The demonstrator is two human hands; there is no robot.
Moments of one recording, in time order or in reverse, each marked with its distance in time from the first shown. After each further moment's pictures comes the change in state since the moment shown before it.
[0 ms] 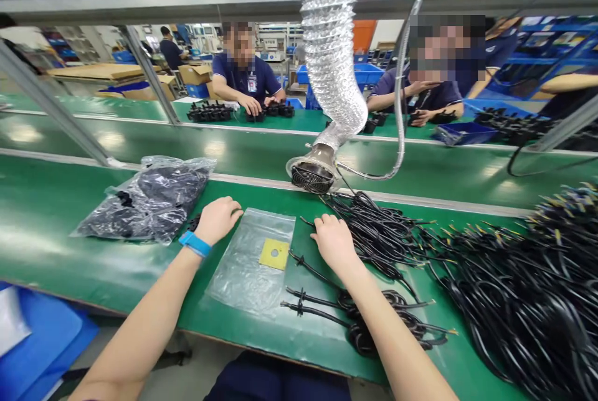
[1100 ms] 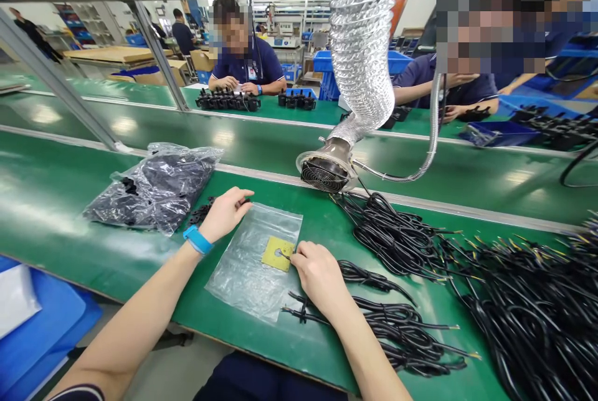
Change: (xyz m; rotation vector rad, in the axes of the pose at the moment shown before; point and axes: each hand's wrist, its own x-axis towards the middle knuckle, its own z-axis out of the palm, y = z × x) left_hand 0.001 -0.001 0.009 -0.474 0.115 -0.020; right_hand -0.034 -0.058 -0.009 0.394 0.077 -0.242
